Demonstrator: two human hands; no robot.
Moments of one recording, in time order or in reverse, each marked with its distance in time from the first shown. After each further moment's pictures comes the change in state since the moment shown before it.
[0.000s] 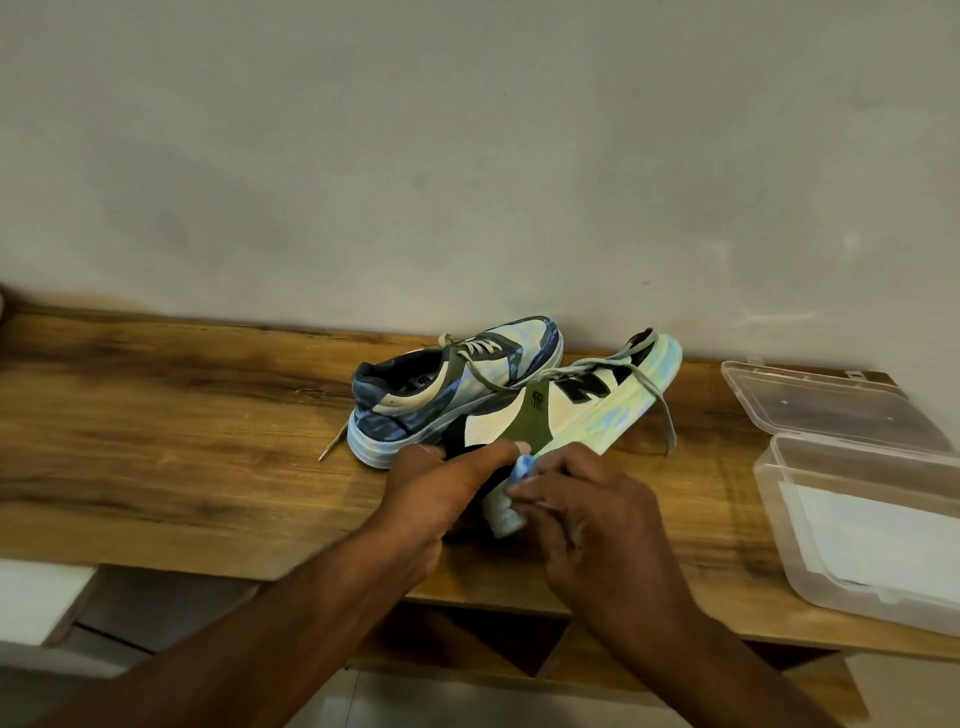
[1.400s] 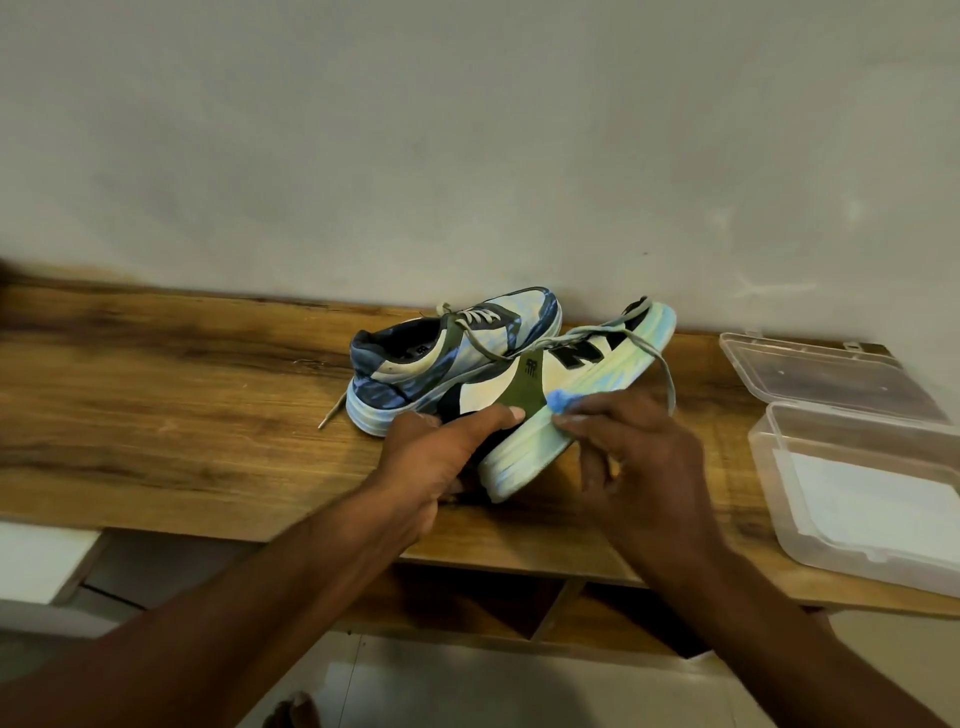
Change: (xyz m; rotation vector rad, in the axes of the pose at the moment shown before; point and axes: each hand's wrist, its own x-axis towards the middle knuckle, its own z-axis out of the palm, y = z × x) left_hand 0.005 -0.005 -0.004 -0.007 -0.006 0.016; right_hand 0.002 0.024 -0.017 -0.193 0.091 -0.010
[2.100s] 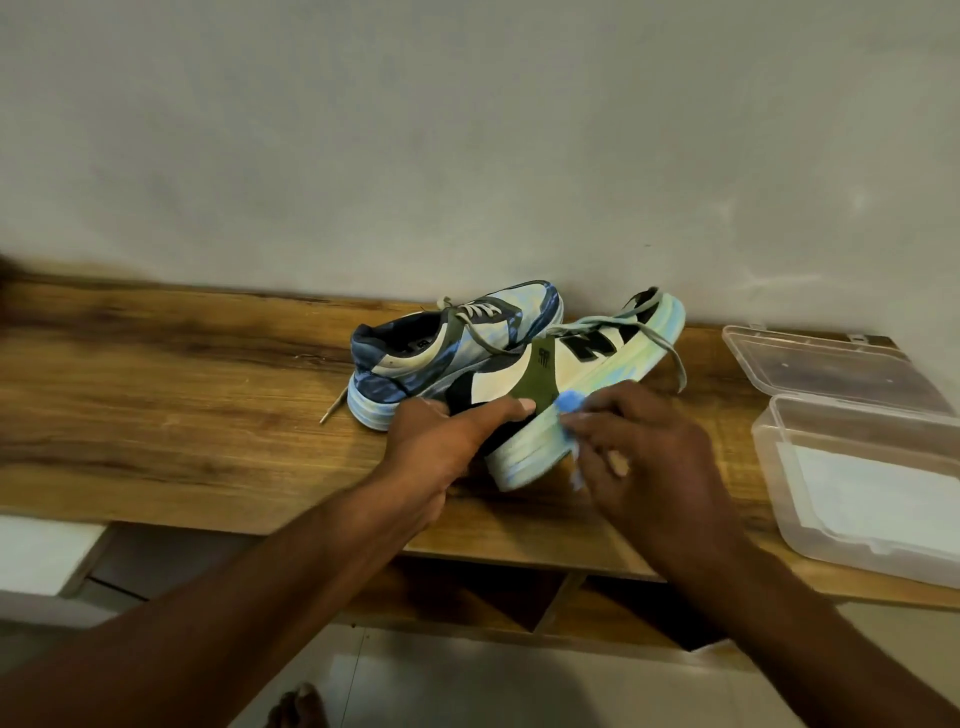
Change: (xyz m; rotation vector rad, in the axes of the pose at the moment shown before) left_hand -0.003 0.003 0.004 0.071 0.009 0.088; right_hand -0.001 0.001 -0.011 0.031 -0.104 -0.014
